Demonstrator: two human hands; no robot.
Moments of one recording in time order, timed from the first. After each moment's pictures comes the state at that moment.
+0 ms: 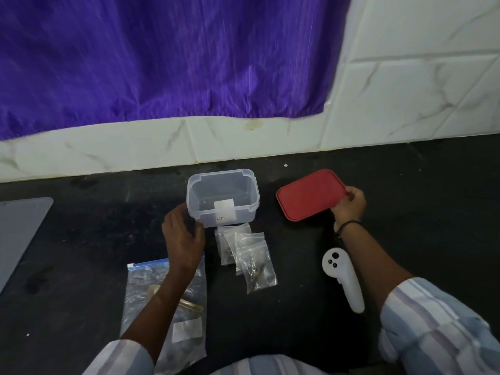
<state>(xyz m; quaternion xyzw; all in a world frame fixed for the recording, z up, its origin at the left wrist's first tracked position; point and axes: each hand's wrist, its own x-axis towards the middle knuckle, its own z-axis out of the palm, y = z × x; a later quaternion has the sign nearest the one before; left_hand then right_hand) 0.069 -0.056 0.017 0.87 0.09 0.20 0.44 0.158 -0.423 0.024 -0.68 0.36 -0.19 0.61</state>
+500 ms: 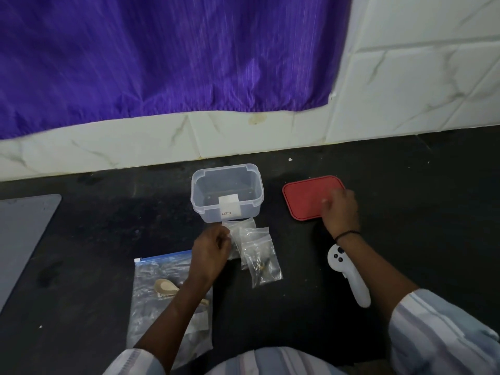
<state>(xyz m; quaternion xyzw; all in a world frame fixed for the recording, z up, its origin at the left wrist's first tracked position) 0.037 -0.090 0.023 0.92 0.03 0.06 0.40 0.116 -0.400 0.035 -0.95 0.15 -0.10 0.24</state>
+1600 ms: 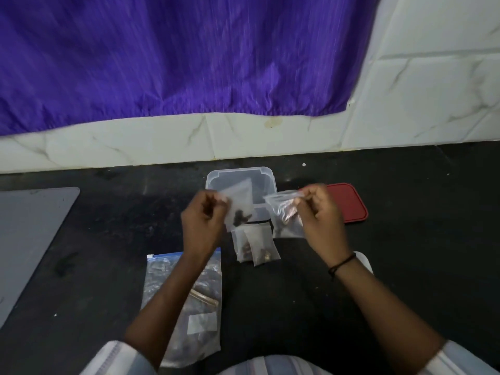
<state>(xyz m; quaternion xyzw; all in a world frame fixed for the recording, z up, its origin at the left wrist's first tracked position) 0.050 -0.079 0.107 0.80 0.01 0.20 0.57 0.062 -0.309 0.115 -0.81 -0.06 -0.15 0.56</state>
